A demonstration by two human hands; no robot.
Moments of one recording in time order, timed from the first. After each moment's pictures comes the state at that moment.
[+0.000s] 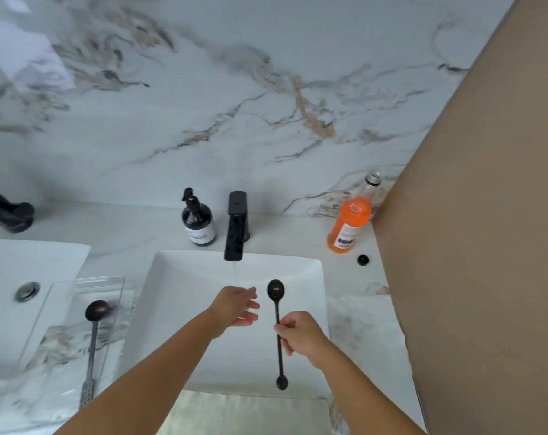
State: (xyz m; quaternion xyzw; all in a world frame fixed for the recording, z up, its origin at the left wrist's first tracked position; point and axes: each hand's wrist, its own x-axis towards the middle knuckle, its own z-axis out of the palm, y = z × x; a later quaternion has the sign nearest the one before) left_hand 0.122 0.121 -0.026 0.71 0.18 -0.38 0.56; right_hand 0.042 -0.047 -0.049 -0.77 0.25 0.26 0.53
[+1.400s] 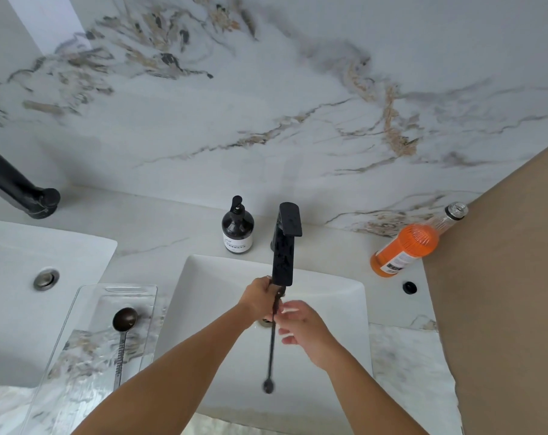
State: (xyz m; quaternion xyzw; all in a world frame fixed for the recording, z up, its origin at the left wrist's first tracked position) left_hand 0.198 0.151 -0.063 0.76 0.07 -0.34 0.55; right_hand 0.127 0.026 -0.043 -0.67 0.26 0.27 0.64
